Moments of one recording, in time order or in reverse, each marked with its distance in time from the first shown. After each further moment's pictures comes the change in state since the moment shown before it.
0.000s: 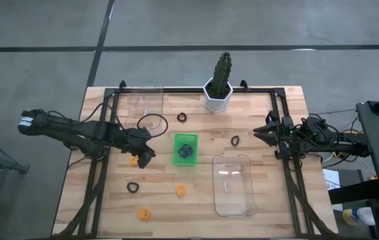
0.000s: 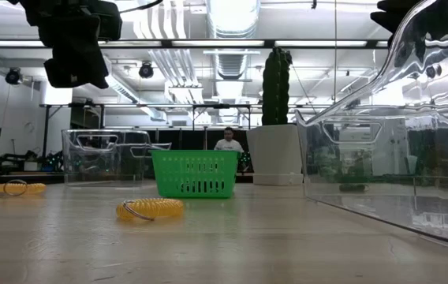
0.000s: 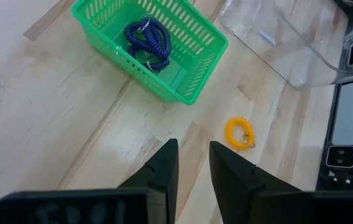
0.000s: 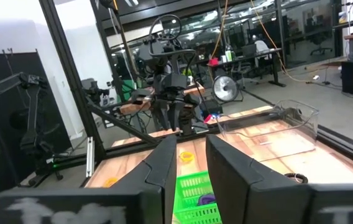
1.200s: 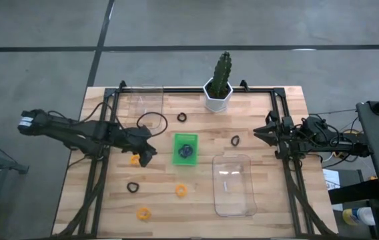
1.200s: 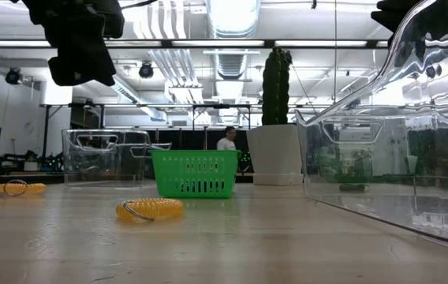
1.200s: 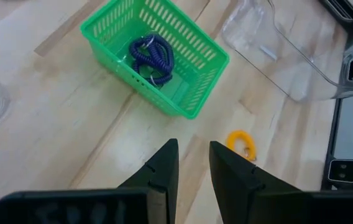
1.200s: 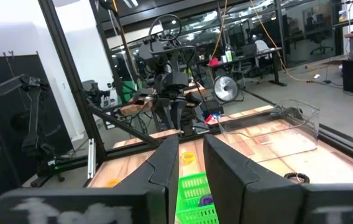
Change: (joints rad) left arm 0.002 0.000 0.009 0.020 -0.041 -0.003; right arm 0.000 0.000 0.000 0.003 0.000 0.013
